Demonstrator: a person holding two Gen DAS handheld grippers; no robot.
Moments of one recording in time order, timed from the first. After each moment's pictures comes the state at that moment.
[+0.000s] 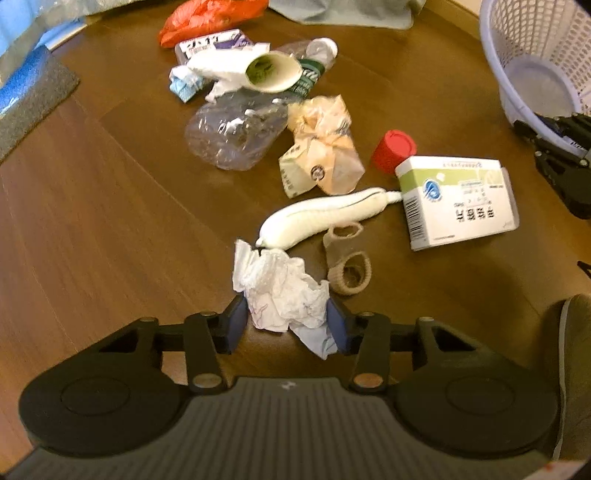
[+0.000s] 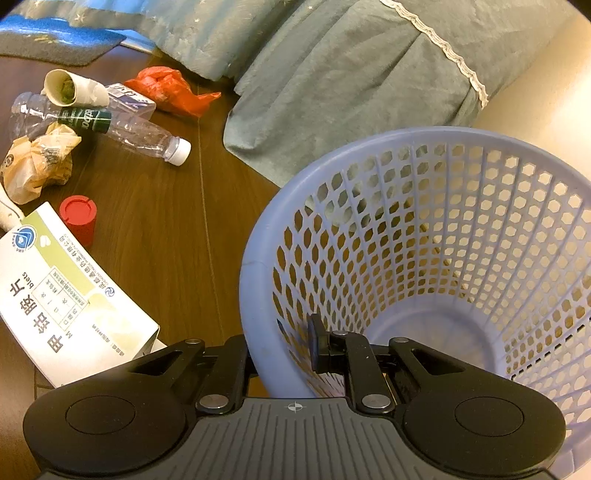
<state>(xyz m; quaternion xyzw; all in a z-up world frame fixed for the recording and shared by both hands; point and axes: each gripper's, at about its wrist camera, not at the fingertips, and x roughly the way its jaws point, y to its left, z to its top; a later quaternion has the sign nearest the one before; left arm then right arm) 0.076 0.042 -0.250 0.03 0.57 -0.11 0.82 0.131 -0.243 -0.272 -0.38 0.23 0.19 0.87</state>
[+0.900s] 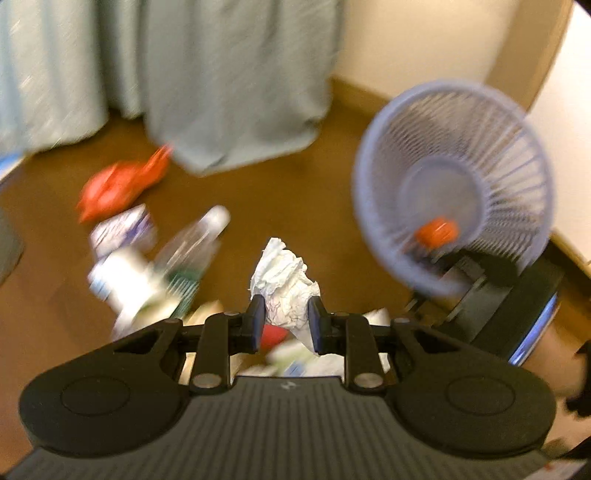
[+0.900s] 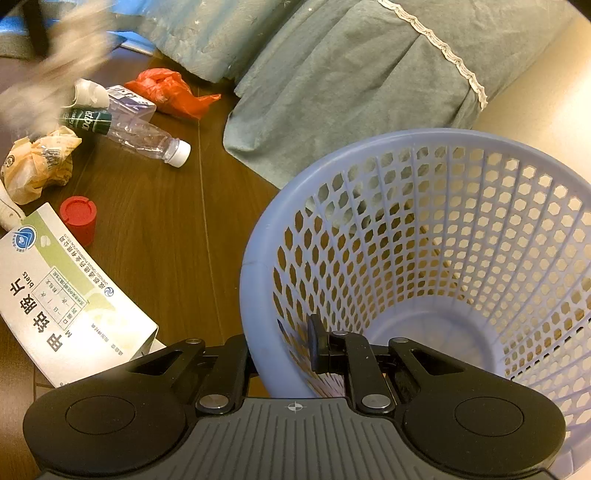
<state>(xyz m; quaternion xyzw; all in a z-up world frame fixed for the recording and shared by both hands) 0.136 -0.053 -0.120 0.02 0.44 -0.23 0.87 0.129 -0.243 -0.270 -0.38 0.23 0.19 0.88</state>
